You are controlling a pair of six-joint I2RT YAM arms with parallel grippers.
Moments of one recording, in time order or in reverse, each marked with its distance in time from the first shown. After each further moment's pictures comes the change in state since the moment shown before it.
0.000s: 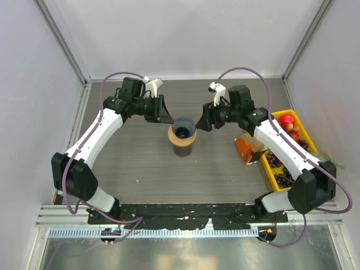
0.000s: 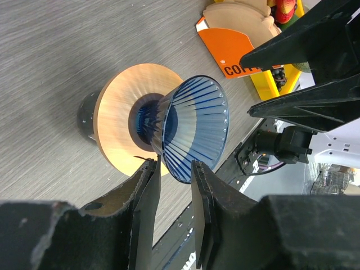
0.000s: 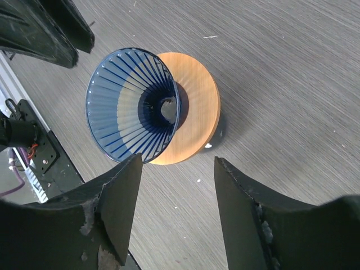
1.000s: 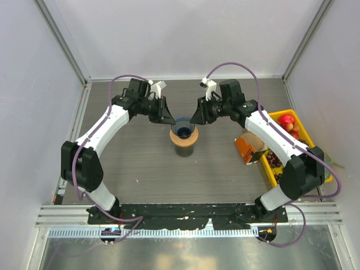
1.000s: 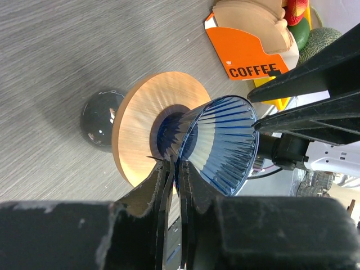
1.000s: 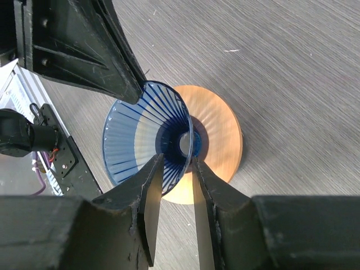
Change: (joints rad) left arm -0.003 0.113 -0.009 0.056 0.029 -0.045; right arm 0.023 0.148 0.121 0.015 -0.066 0.050
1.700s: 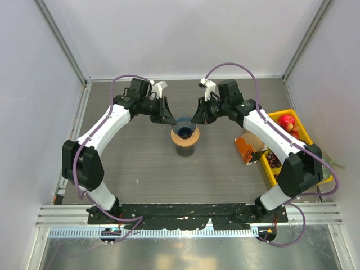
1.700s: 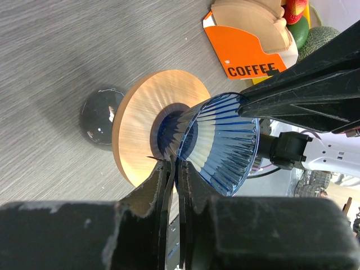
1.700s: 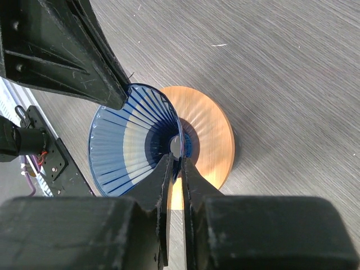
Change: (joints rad) left arm -0.008 0.020 0.014 -0.005 0.003 -0.008; right arm 0.010 0.033 0.018 -0.018 0.043 -0.007
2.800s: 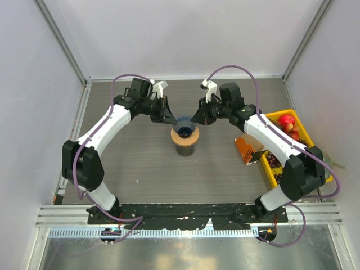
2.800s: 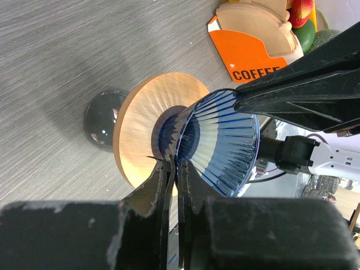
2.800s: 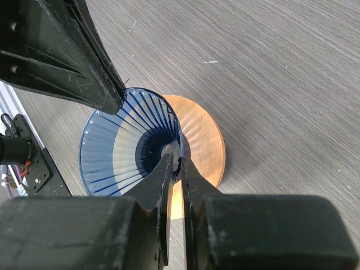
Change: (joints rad) left arm -0.012 0.000 0.003 0.006 -0.034 0.003; right arm -0.003 -0.030 -0.093 0.142 0.015 -0.012
